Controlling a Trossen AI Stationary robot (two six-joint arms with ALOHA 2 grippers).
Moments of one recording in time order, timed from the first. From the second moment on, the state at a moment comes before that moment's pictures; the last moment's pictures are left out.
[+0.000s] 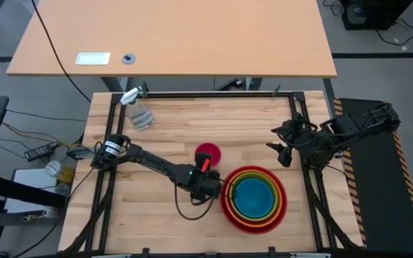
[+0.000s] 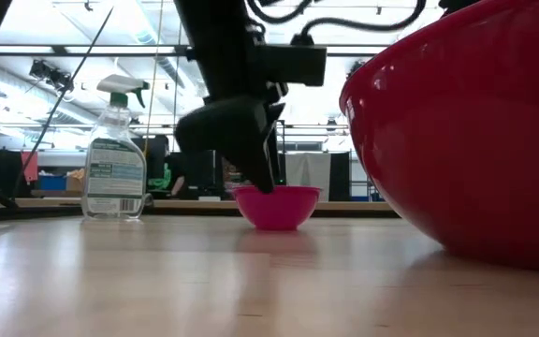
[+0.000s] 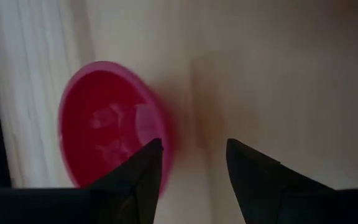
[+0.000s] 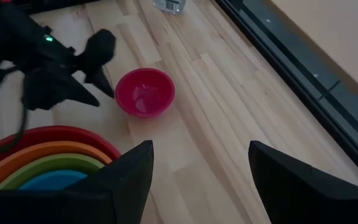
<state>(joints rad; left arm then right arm) -0.30 2.06 1.56 -0.80 -0.56 -0.01 0.37 0.96 1.19 -1.13 0.58 0.57</state>
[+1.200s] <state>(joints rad) -0.38 1.98 1.57 -0.05 -0.38 0.64 0.37 0.96 1.19 -1.10 0.63 0.54</state>
